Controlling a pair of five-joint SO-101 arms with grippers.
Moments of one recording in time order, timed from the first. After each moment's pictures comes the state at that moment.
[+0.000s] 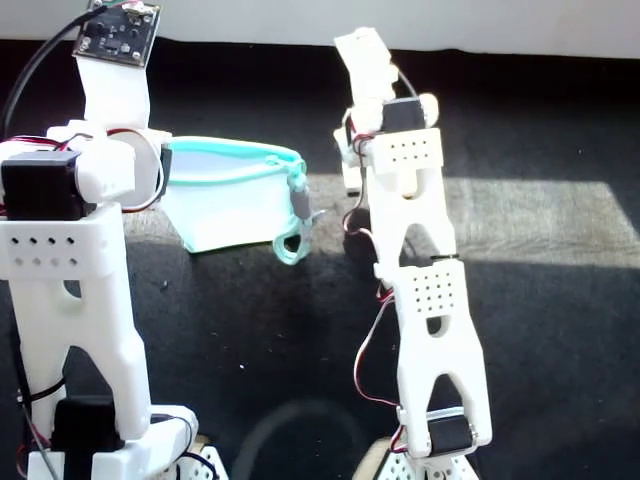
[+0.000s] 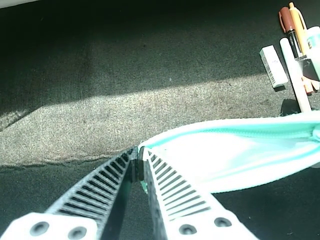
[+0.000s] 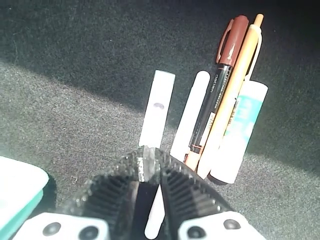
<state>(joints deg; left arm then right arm) -5.9 -10.0 -21.8 99.6 -8.9 -13.2 62.0 -87.3 95.0 10.8</state>
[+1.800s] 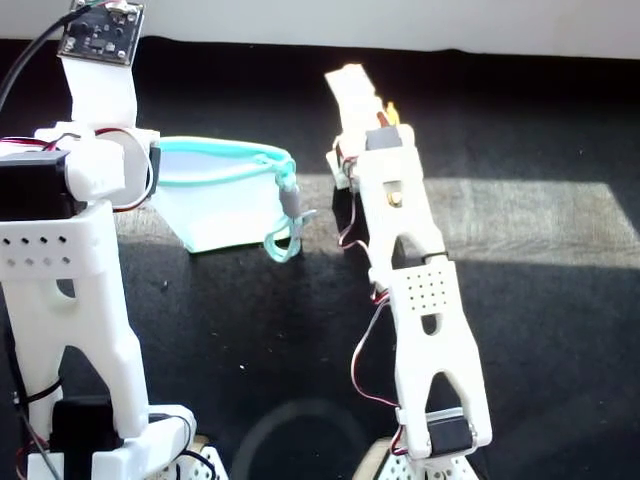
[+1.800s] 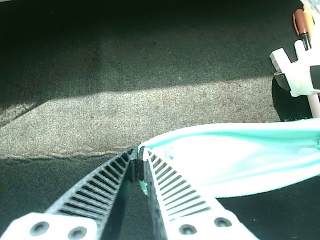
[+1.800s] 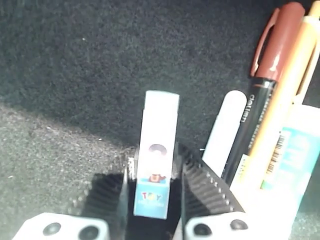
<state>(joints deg) -8.5 -10.0 -21.7 99.6 -8.9 -15.0 68.7 -70.7 73.0 10.9</state>
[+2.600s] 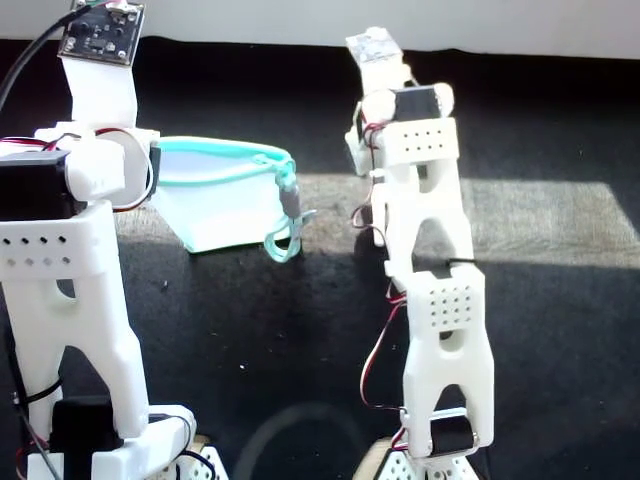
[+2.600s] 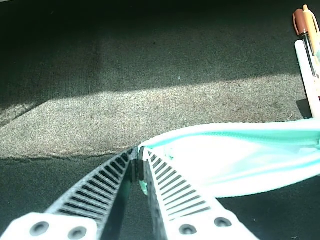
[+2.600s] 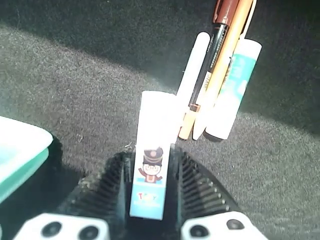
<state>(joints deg) -8.5 -10.0 -21.7 99.6 -8.9 -13.2 46.2 -70.5 99.6 10.9</state>
